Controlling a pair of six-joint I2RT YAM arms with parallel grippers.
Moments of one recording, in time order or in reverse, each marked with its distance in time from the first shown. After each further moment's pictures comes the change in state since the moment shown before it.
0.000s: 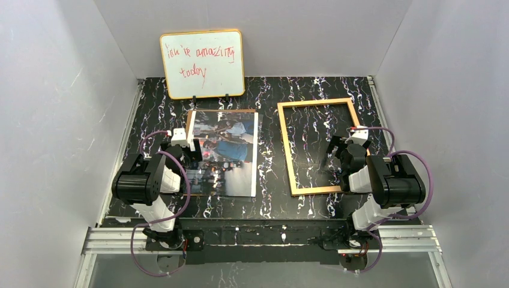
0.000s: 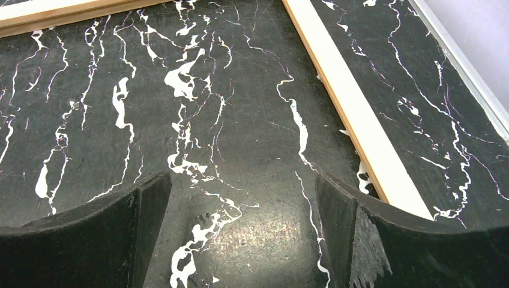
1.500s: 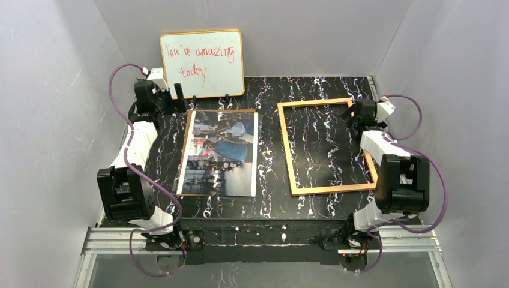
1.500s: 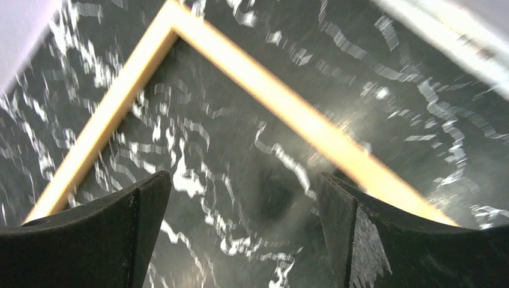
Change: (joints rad) left arm 0.163 -0.174 0.898 -1.214 0.286 -0.037; right arm -0.080 -0.085 0.648 -1.104 0.207 0.608
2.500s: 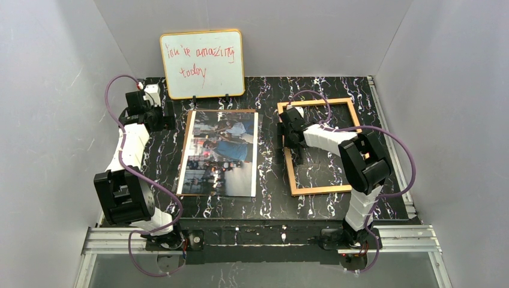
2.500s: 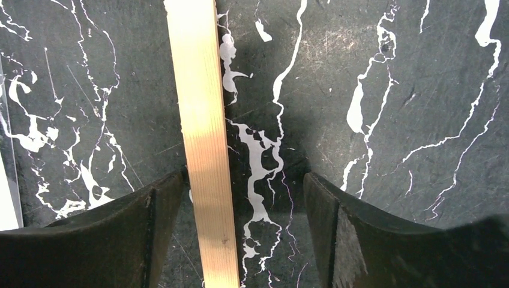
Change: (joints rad) left arm 0.113 -0.014 0.006 -0.329 -0.027 0.148; right arm 0.589 0.330 0.275 -0.376 -0.169 -0.255
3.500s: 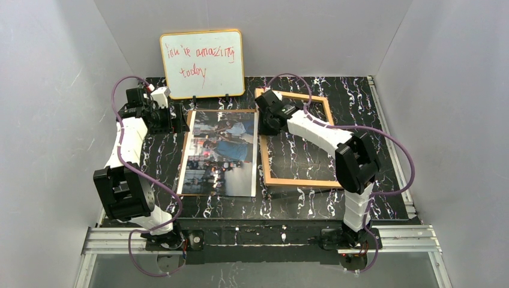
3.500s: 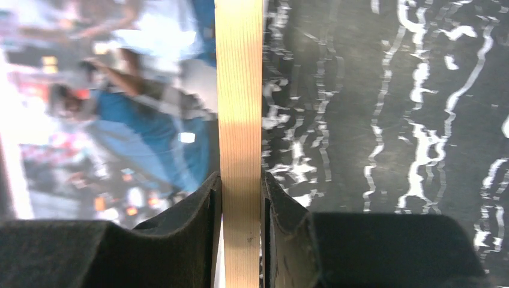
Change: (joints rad) left arm 0.002 0.042 0.105 -0.275 0.340 0.037; right arm 0.146 0.069 0.396 -0.274 -0.066 0.169
